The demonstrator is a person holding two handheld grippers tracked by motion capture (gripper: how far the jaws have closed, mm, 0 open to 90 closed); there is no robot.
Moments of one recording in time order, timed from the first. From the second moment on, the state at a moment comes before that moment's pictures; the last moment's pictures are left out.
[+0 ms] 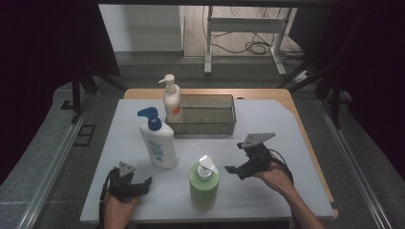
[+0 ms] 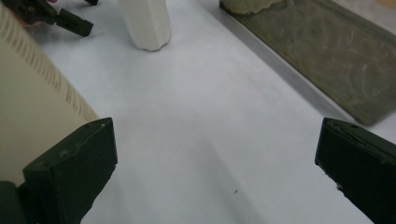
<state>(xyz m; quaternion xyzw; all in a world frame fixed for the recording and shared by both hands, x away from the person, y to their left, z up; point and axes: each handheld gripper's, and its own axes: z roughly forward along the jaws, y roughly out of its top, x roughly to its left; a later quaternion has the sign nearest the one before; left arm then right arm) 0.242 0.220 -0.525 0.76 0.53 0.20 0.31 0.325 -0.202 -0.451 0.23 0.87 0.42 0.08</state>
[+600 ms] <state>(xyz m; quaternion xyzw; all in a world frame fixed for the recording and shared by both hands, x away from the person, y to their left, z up) 0.242 0.220 -0.525 0.76 0.53 0.20 0.31 0.279 -0.208 -0.459 0.21 0.88 0.42 0.07</state>
